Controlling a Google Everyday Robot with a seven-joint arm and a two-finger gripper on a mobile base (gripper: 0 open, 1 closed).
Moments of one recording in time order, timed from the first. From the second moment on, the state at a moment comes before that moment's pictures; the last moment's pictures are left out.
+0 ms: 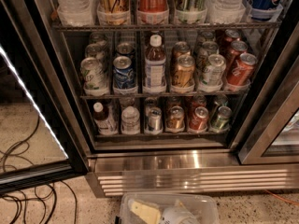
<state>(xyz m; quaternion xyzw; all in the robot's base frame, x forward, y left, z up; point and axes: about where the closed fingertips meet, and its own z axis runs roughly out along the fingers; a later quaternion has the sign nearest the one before) 0.368 -0.022 0.568 0.03 0.88 0.29 0.39</state>
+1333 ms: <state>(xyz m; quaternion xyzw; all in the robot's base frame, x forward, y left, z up) 0.394 -0.066 0.597 0.07 0.85 0.22 0.48</state>
